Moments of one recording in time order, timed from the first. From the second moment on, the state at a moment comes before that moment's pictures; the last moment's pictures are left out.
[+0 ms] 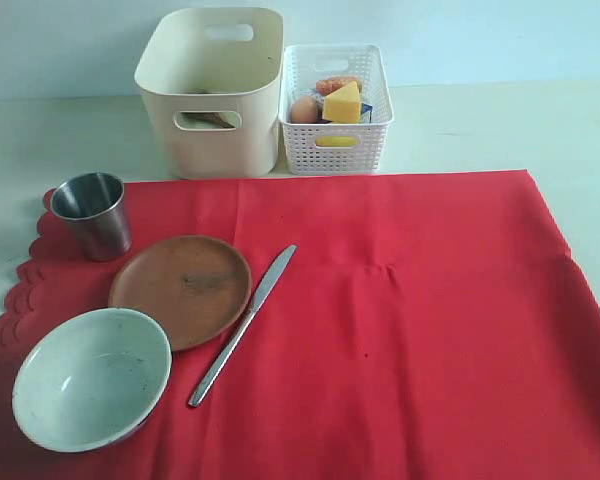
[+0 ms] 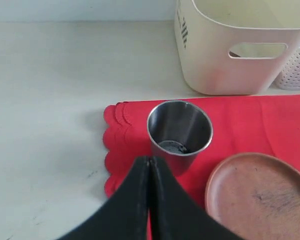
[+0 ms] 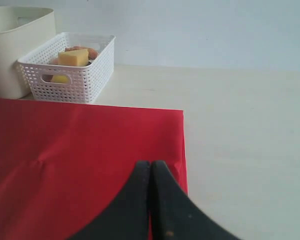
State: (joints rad) left arm -0.16 0.94 -0.46 0.04 0.16 -0.11; right arm 0.11 0.00 -0.01 0.00 0.35 0.00
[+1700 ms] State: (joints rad) left arm -0.30 1.91 -1.16 -0.10 0.64 0.34; right arm 0.11 0.00 -0.01 0.00 0.34 0.00
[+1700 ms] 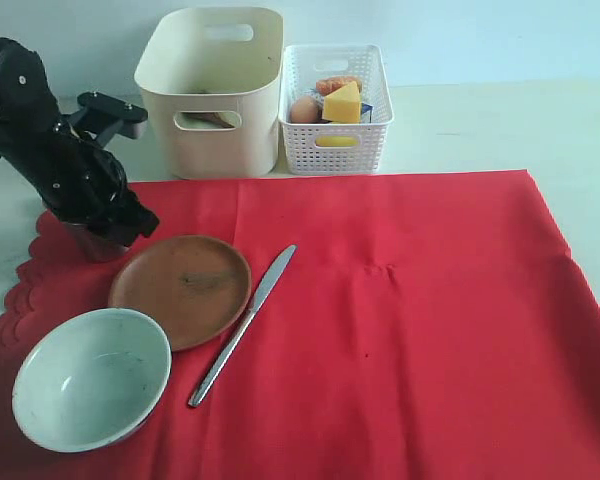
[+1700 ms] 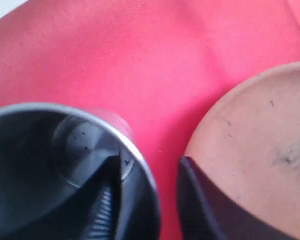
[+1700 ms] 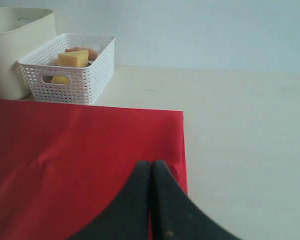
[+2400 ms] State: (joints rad) left arm -0.30 1.67 -1.41 -0.08 0.65 0.35; right arm 0.11 0.00 -0.01 0.00 0.34 0.00
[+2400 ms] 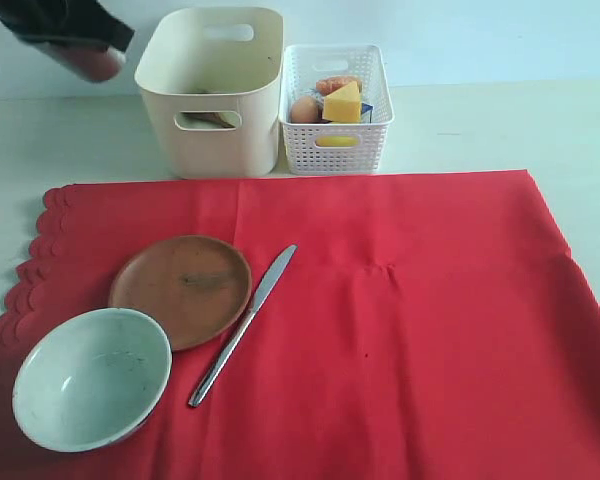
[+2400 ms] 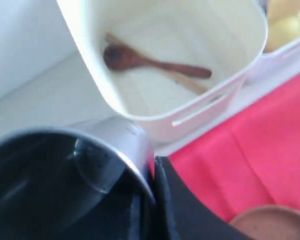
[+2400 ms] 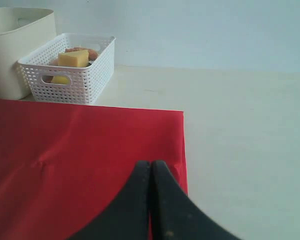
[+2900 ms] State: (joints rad) left arm -0.30 1.91 -1.64 -0.40 0.59 0.64; right arm 0.11 0.00 -0.01 0.00 0.34 0.00
